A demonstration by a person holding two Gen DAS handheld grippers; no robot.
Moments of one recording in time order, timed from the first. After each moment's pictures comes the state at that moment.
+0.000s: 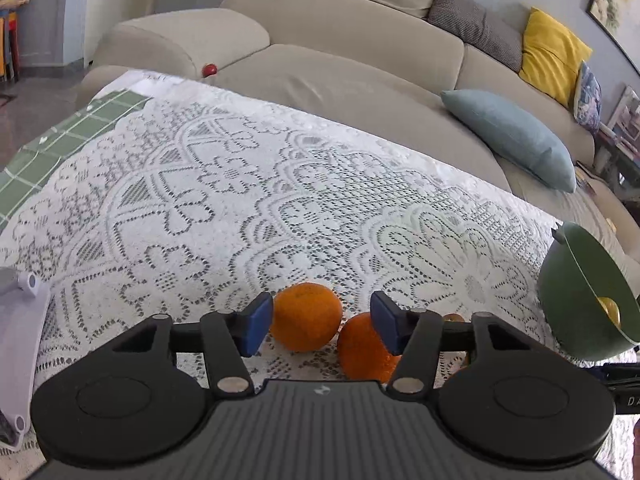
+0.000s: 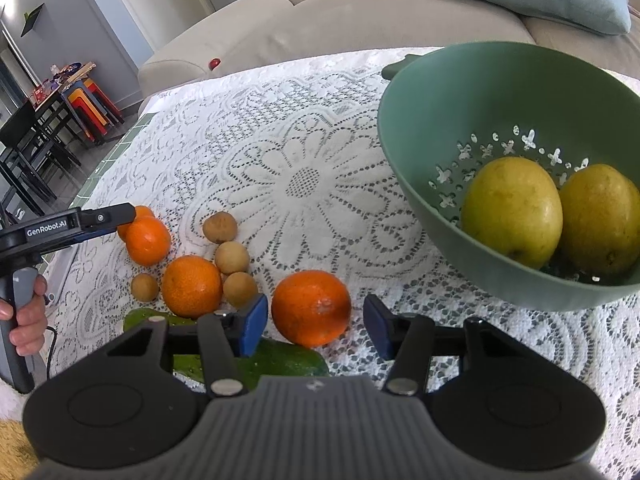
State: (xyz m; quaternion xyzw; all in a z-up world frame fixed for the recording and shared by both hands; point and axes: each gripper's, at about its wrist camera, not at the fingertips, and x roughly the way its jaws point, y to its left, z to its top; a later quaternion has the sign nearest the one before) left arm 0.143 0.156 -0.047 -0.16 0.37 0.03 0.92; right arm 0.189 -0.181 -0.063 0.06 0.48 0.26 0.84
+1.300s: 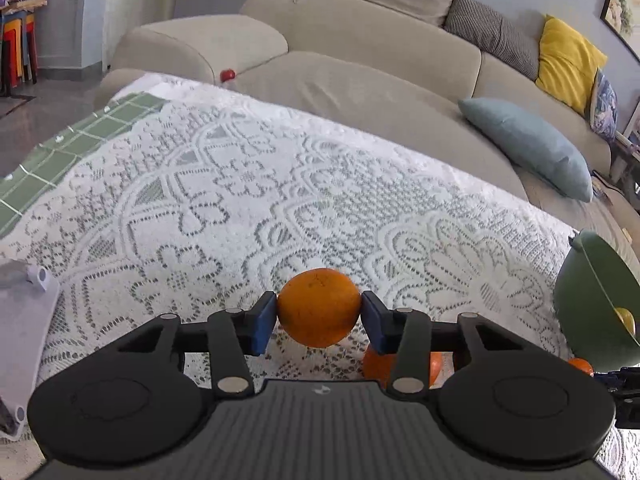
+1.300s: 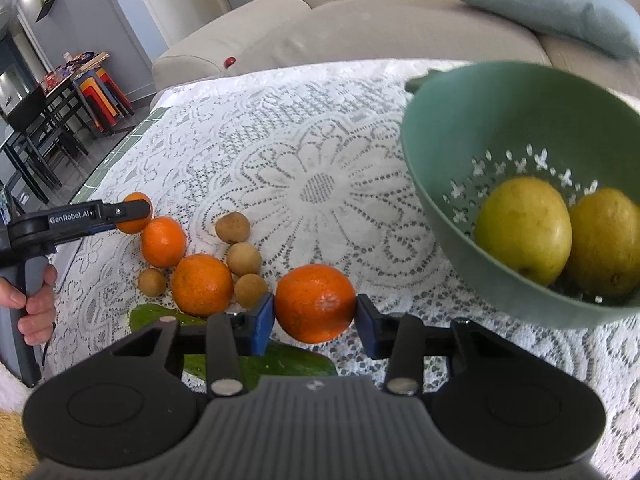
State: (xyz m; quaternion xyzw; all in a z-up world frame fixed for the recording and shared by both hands) left arm 0.142 0.148 -0.049 -0.15 0.35 0.06 0.92; right arm 0.186 -0.173 -0.056 0.02 0.46 0.28 0.85
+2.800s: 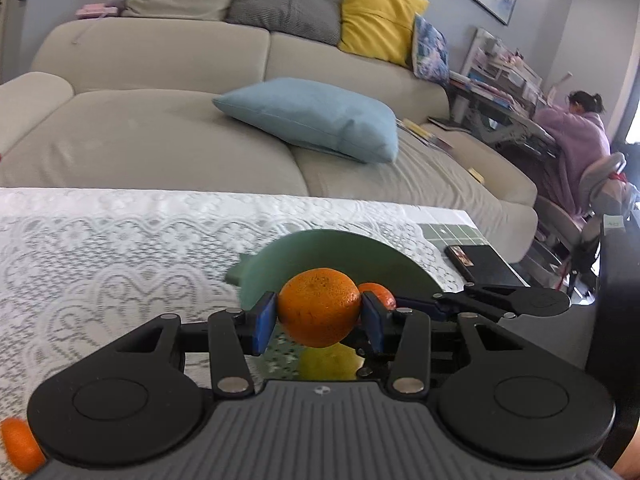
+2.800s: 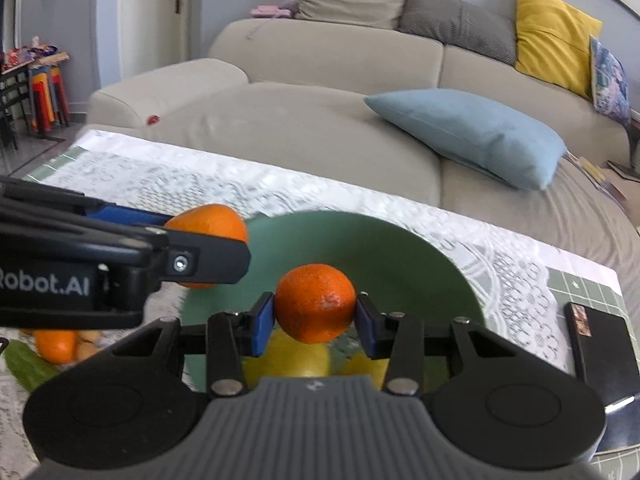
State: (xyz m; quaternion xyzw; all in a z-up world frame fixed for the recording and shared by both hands) left arm 0.219 -0.088 0.012 -0.08 0.33 -0.18 0.92; right arm 0.228 -0.248 -0.013 -0.10 0.33 0.17 0.92
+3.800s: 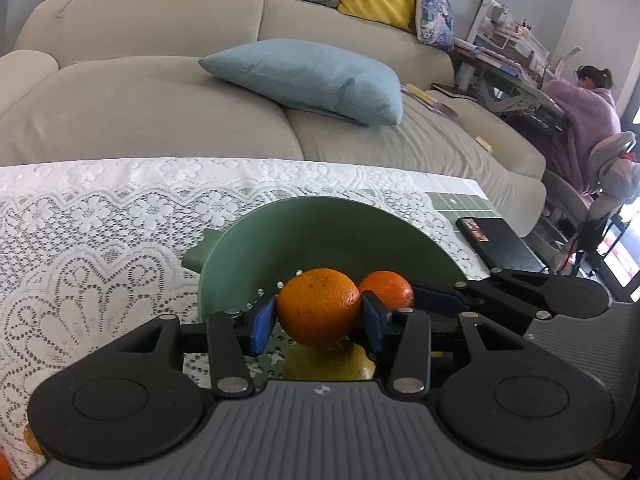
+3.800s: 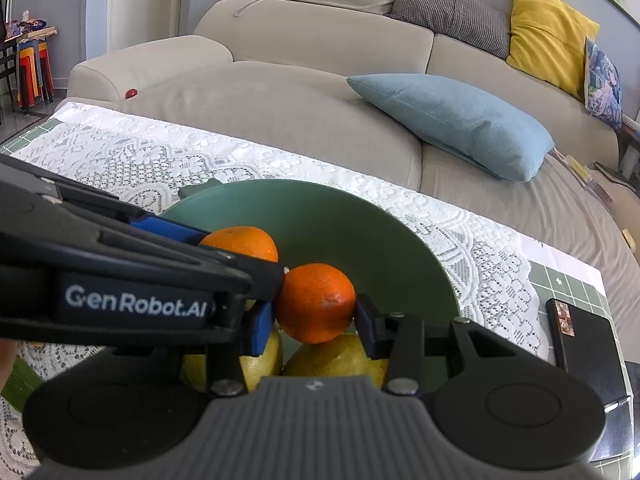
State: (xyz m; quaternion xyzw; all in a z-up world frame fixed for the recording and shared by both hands) left arm 0.251 -0.108 -0.016 -0.07 0.38 -0.17 0.91; right arm 0.242 -0.256 -0.033 -0.13 0.34 0.15 0.92
